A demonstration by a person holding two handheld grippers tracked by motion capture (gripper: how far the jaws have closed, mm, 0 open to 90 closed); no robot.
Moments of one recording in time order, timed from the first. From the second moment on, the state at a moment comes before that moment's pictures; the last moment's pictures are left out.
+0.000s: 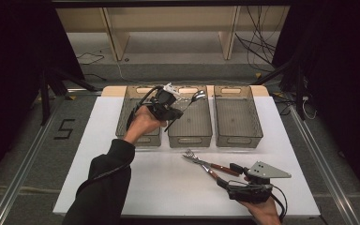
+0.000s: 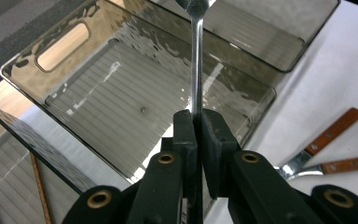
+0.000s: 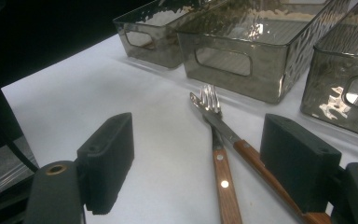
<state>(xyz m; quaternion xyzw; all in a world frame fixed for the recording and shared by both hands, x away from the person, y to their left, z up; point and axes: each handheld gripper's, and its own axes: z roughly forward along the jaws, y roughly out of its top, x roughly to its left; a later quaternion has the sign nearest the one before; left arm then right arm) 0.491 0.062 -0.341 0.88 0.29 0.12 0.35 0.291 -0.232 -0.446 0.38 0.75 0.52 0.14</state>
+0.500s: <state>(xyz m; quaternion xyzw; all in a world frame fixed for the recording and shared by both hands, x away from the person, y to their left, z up) 0.513 0.046 -0.358 0.87 0.32 0.12 0.36 0.291 -0.233 -0.446 0.37 0.75 0.53 0.14</state>
